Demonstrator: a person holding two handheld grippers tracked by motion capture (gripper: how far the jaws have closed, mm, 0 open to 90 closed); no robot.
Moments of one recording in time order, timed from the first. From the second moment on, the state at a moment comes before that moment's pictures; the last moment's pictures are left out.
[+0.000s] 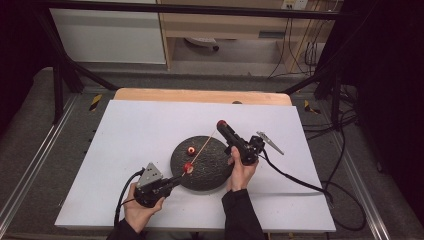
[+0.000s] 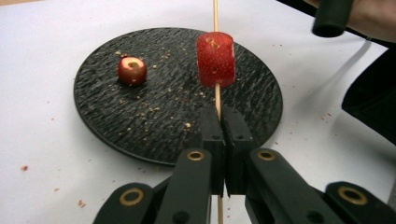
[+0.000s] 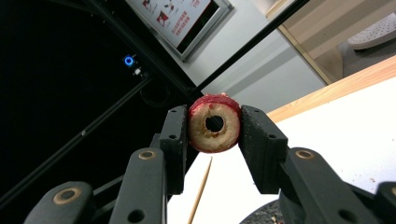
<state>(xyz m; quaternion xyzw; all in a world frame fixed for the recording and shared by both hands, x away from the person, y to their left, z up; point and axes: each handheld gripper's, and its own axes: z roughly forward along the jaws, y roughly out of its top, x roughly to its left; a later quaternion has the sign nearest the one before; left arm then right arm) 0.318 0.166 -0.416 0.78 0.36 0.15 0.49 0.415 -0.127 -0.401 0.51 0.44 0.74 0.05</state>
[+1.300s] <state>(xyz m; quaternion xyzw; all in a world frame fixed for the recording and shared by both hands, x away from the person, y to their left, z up) 0.313 0.153 -0.410 0.77 0.35 0.16 0.51 0.415 -0.127 -0.399 0.51 0.41 0.76 0.03</state>
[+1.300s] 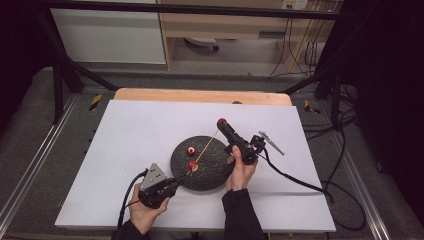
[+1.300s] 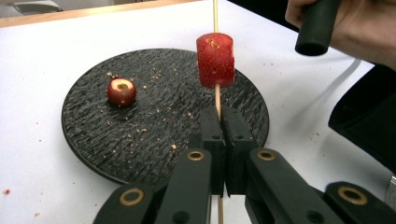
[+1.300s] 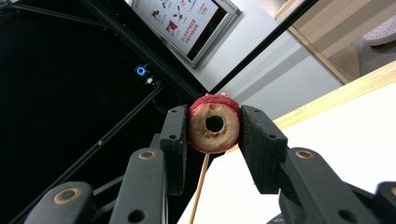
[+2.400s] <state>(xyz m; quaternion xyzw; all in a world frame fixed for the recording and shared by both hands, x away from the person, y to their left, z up) 0.345 0.113 -0.394 0.75 0.38 0.16 0.52 0.403 -0.119 -0.411 0.50 0.44 0.75 0.02</state>
